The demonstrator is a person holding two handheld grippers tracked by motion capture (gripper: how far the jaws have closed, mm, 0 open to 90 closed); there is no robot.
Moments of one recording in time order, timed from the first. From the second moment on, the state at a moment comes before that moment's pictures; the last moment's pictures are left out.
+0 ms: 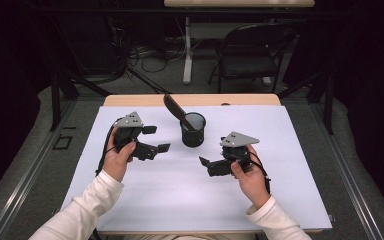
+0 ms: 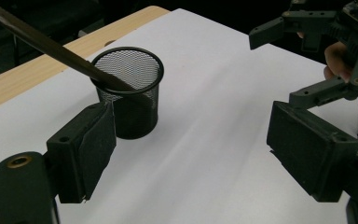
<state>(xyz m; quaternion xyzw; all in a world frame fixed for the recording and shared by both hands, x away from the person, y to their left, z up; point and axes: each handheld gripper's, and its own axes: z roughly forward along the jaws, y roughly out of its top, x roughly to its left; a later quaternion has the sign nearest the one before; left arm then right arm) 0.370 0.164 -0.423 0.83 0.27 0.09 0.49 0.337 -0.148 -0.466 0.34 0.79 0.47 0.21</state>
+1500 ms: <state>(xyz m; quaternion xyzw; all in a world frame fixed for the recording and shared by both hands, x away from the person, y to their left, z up) 0.316 0.191 -0.451 0.82 0.27 0.09 0.50 0.312 -0.165 -0.458 0.34 0.78 0.46 0.24</state>
